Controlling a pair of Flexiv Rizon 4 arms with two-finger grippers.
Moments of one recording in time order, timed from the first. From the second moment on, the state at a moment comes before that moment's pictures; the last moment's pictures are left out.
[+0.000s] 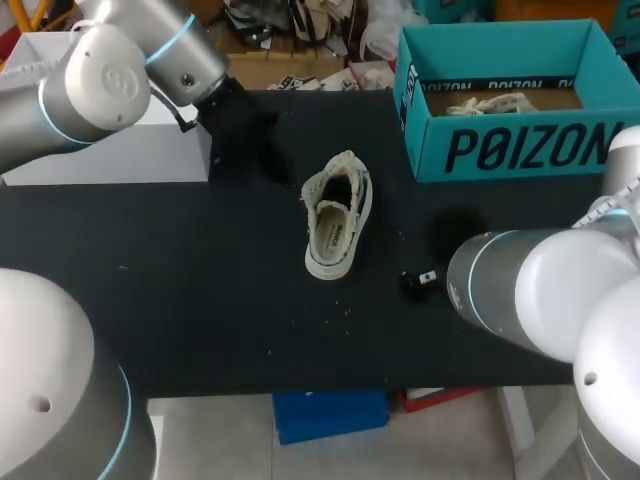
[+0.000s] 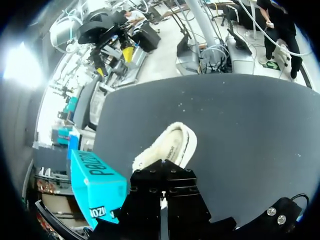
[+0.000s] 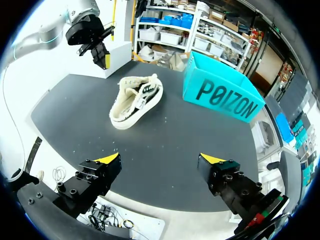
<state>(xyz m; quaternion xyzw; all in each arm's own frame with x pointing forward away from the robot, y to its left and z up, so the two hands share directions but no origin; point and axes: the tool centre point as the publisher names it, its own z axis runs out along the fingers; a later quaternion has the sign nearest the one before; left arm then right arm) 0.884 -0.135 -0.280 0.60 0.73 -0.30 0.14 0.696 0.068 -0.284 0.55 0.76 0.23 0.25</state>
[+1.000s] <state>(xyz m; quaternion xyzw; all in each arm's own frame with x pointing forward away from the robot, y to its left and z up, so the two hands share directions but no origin) 0.871 -0.109 -0.275 0.59 0.73 -0.32 0.15 0.696 0.068 -0.284 0.55 0.76 0.23 0.25</state>
